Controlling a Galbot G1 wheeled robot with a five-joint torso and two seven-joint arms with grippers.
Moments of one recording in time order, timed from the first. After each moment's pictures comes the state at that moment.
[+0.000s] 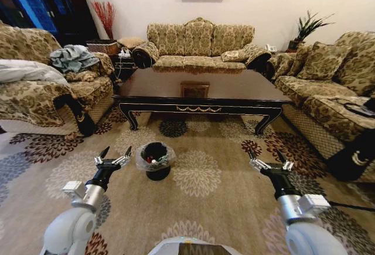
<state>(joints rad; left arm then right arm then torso) 1.70 -1.34 -0.91 -2.31 -0.49 0.22 0.12 -1.75 1.37 0.76 2.43 0.30 -0.18 0.03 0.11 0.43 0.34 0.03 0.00</state>
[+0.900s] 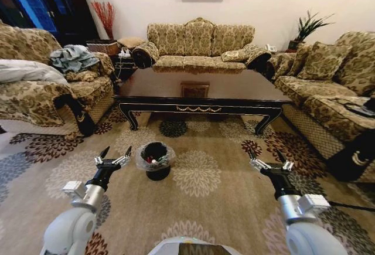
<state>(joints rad) 1.70 -1.34 -0.91 -2.31 -0.49 0.22 0.12 -1.75 1.37 0.76 2.43 0.30 -0.18 0.03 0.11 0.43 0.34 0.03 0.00</state>
